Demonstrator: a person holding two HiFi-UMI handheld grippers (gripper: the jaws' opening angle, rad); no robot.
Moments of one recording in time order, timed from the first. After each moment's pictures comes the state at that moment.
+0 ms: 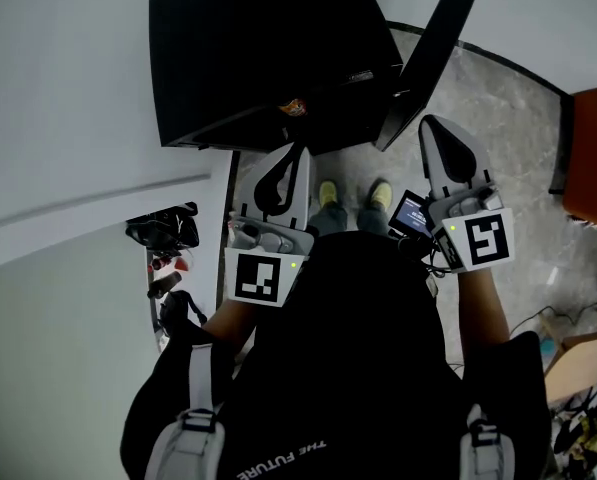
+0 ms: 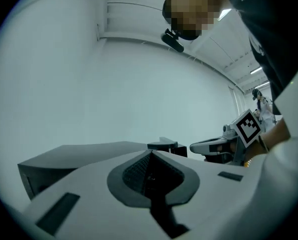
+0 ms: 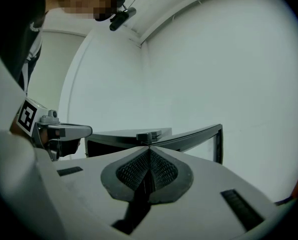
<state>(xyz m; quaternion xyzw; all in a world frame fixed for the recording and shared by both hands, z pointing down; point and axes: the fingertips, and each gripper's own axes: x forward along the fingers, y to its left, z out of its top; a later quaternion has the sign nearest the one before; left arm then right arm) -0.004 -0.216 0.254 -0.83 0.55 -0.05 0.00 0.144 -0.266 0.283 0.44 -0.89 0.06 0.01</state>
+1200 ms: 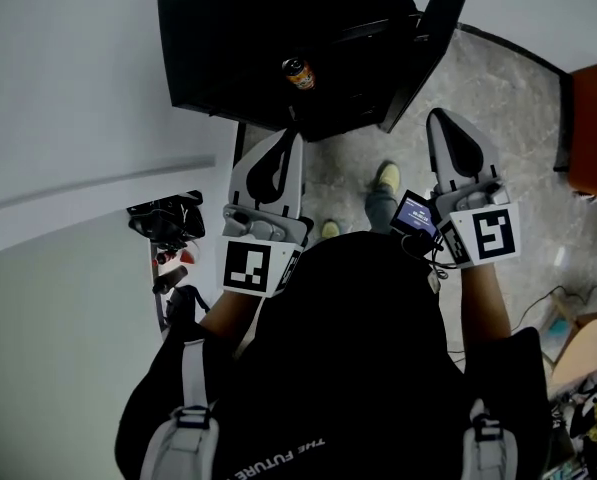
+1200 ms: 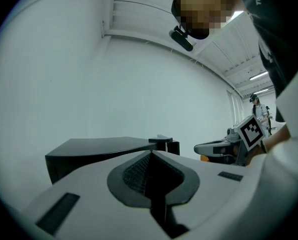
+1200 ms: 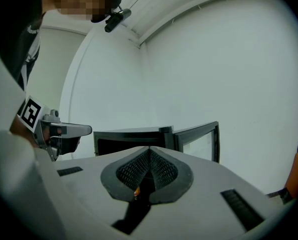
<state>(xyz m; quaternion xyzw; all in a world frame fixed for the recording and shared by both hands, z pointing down) -0.043 -0.162 0.262 -0.84 0.53 -0.06 -0.01 0.127 -0.194 0.300 0.46 -0.88 0.09 0.02</state>
